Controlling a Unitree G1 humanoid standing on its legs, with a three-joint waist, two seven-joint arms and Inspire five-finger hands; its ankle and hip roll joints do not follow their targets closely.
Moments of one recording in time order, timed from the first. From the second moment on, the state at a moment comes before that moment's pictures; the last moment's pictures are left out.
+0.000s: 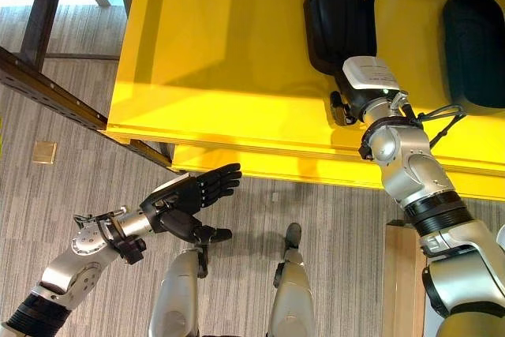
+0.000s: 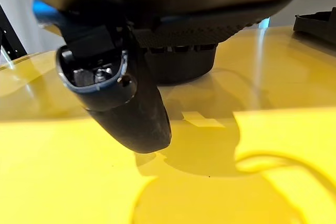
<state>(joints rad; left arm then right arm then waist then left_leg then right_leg) -0.13 0.65 -0.26 -0.09 -0.62 0.04 -0.56 -0.78 -0.92 0.42 0.31 -0.47 0.17 0.03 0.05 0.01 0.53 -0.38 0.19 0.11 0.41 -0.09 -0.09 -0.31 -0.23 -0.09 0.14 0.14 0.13</state>
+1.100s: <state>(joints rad) -0.09 0.65 -0.21 -0.10 -0.62 0.04 -0.56 -0.67 -0.93 0.34 0.16 -0.50 0.21 0.10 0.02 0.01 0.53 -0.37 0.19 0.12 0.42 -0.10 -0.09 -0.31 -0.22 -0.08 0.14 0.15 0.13</state>
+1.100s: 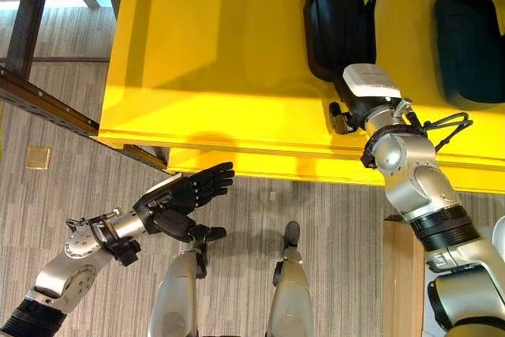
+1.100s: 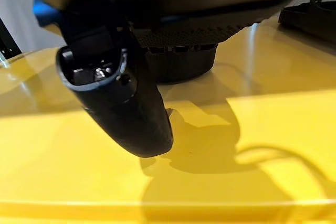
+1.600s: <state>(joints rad) -0.09 0.65 -0.19 -0.12 -0.62 0.04 -0.56 -0.59 -0.94 0.30 0.07 -0.51 0.20 0.12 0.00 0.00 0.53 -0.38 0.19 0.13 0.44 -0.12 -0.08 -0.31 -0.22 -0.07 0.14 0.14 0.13</state>
